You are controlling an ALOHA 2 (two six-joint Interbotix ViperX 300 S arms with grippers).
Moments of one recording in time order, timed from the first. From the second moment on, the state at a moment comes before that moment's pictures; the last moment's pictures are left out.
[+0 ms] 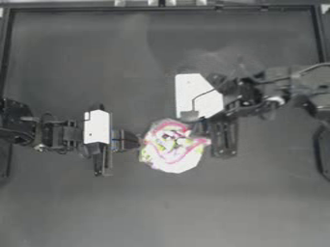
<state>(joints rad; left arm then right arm) 0.09 0.07 0.96 0.03 -0.58 0.03 -0.12 -0.08 0.38 0.13 0.77 -0.17</state>
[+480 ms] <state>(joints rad) 0.09 0.07 0.96 0.03 -0.58 0.03 -0.10 0.08 0.31 0.13 0.73 -0.18</state>
